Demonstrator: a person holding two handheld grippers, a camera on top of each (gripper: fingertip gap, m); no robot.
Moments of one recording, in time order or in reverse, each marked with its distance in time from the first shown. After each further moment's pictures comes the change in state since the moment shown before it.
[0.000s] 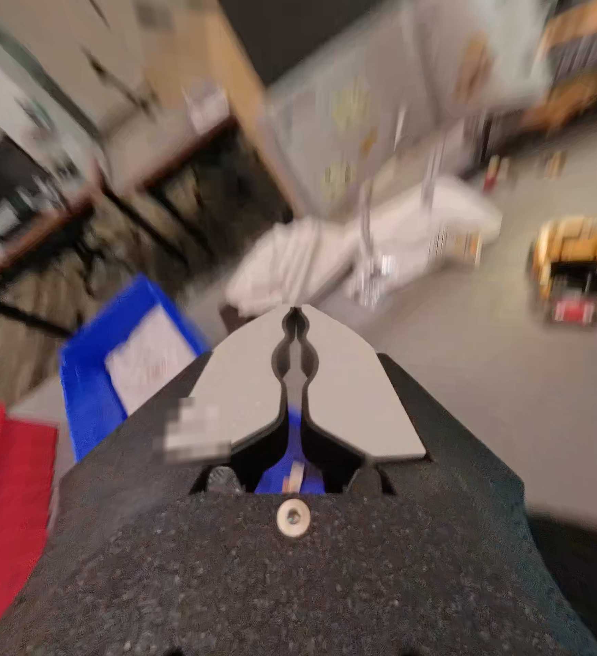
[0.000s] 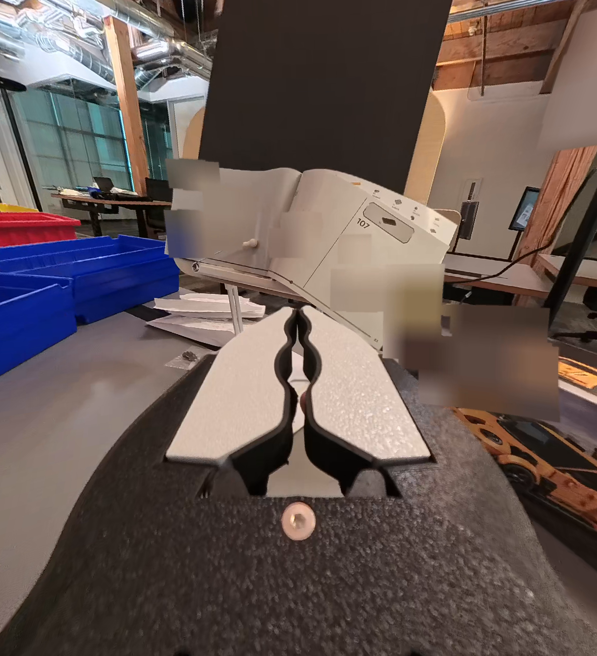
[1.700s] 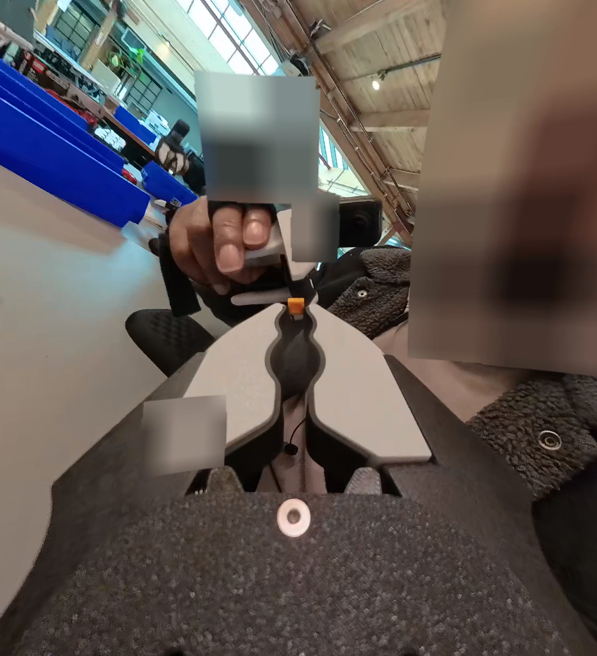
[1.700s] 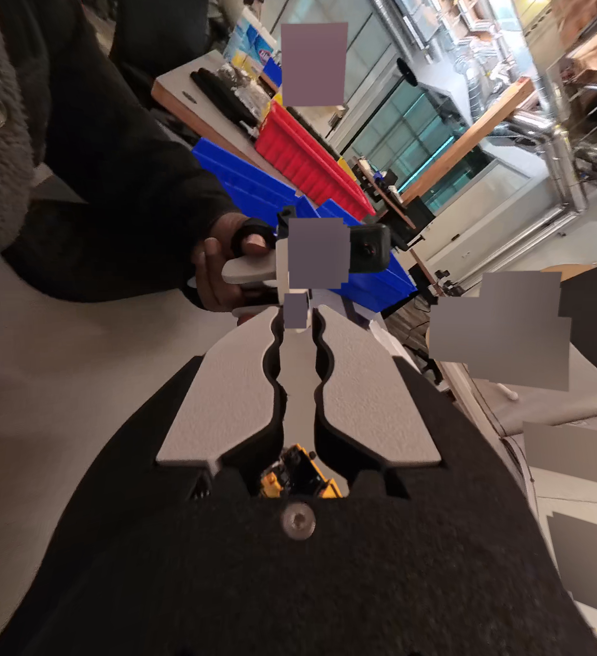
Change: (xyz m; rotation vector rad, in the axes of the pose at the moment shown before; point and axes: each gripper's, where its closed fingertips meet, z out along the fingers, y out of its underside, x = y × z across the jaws) left arm 0.315 -0.033 -0.010 0.322 1.703 -0.700; right arm -0.204 -0.007 -0.086 0.061 -0.837 -0.590
